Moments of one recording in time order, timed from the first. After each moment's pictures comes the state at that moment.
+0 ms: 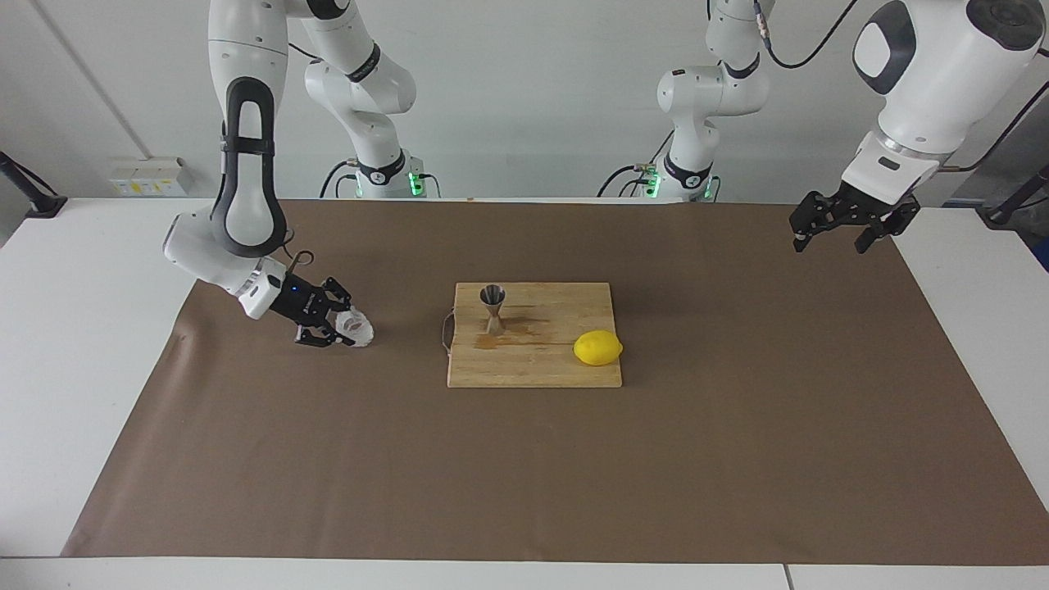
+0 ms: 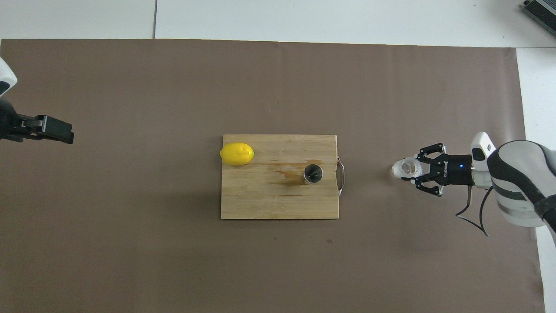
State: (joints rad) left arm -0.03 0.01 -0.02 -1.60 0.01 1.61 0.04; right arm -0.19 0.20 -0.01 -2.21 0.92 2.12 -2.16
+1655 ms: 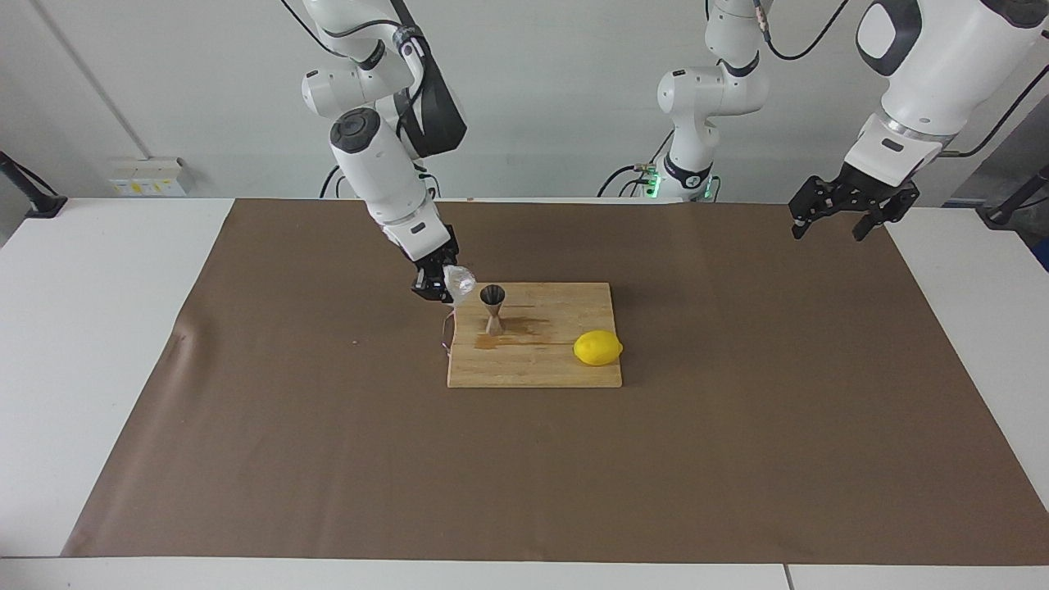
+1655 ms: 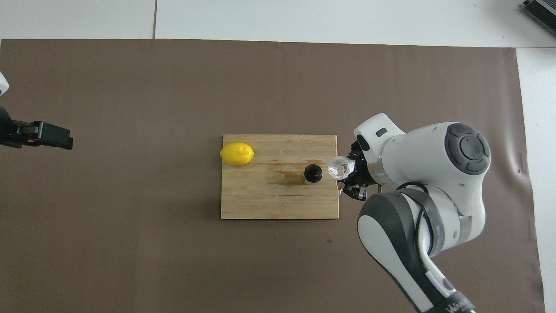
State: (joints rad) left arm 0.00 -0.02 -0.05 -1.62 -0.02 1.59 0.04; right arm 0.35 0.01 0.00 -2.07 0.22 2.17 -1.10
